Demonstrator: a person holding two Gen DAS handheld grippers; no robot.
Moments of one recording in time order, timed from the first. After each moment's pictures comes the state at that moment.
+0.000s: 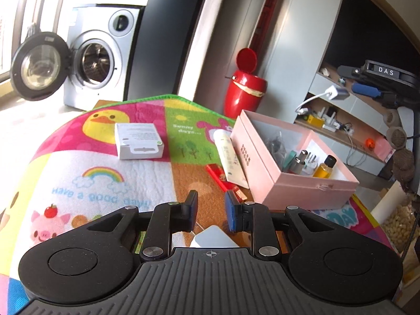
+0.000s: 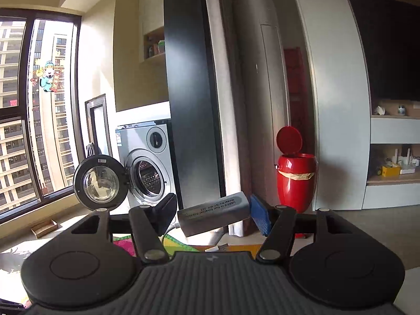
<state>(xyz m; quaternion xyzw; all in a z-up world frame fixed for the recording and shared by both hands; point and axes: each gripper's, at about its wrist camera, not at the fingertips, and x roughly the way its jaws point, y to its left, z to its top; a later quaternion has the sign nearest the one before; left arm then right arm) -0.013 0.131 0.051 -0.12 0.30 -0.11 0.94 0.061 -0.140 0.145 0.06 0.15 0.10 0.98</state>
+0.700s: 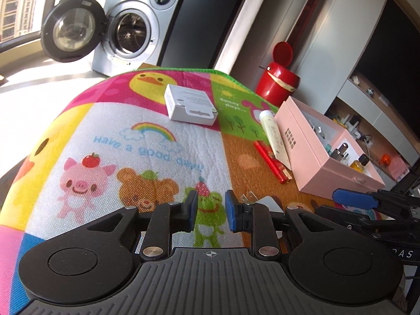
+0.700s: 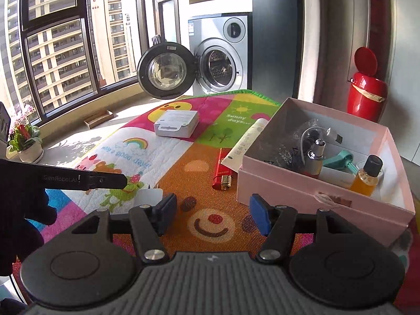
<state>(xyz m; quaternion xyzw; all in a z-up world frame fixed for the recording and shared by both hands) -0.026 0.171 0.021 -0.17 0.34 -0.06 0.92 -0.028 -0.009 0.037 -0.05 0.32 0.27 0.91</state>
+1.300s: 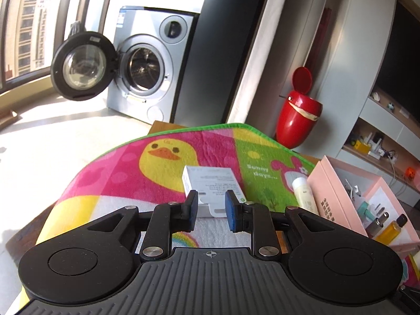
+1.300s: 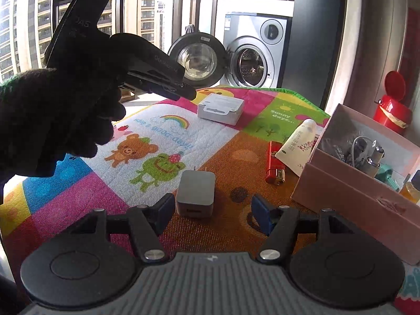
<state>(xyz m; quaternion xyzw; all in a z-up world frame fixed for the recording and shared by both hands) 0.076 0.187 0.060 -0.12 0.29 0.00 0.95 -0.054 0.022 0.018 -0.13 0.28 0.28 0.91</state>
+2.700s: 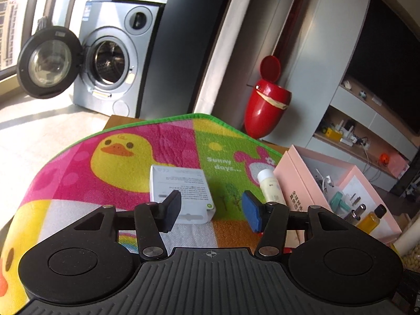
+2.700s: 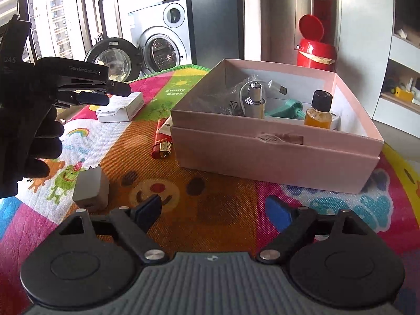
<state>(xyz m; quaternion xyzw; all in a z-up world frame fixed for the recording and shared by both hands) 0.071 0.172 0.055 -0.13 0.29 -0.07 0.95 -0.025 -0.035 0.019 -0.01 0.35 0.13 0.93</state>
